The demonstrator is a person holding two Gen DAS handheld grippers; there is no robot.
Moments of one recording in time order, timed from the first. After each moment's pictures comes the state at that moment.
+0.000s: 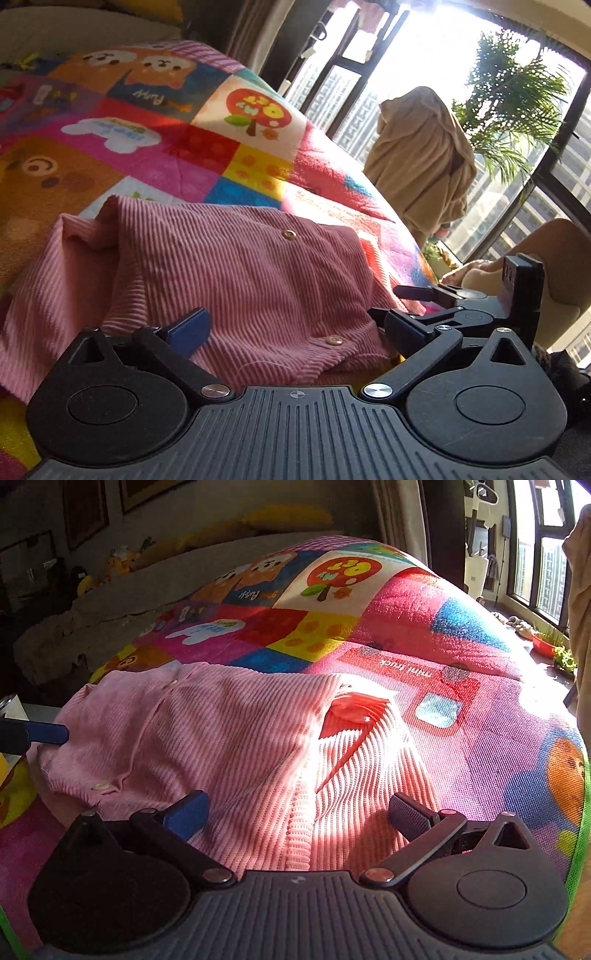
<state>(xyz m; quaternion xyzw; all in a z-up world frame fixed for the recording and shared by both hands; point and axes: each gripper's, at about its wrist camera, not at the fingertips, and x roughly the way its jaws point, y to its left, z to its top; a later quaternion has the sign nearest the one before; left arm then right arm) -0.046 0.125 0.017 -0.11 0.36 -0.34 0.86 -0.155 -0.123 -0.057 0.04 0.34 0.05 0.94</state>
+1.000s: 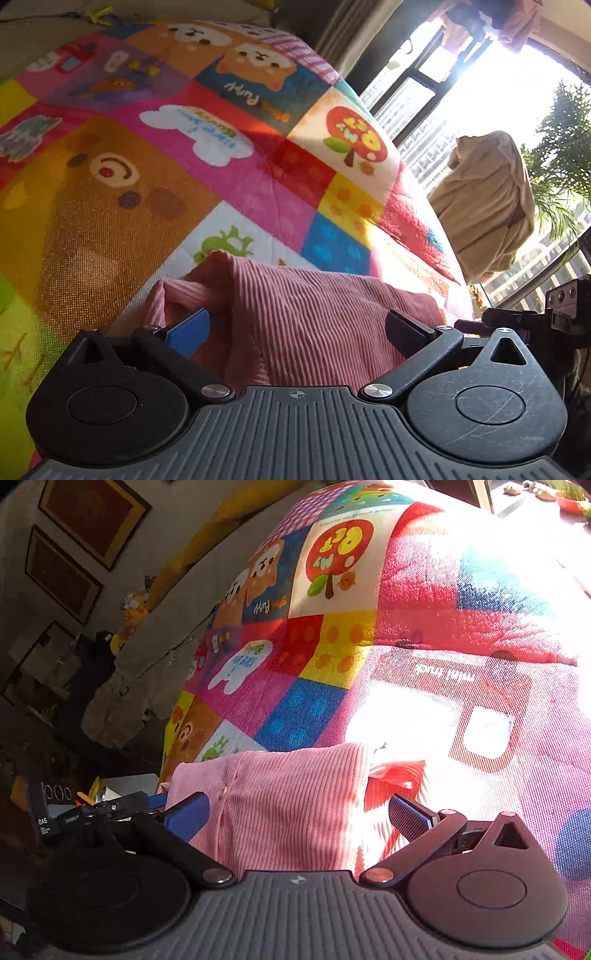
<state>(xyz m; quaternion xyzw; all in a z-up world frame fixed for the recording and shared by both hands) 0.060 0.162 0.019 -0.19 0.43 -0.27 0.84 -0.050 -0.195 -0.023 0.30 0.44 0.17 0.83</state>
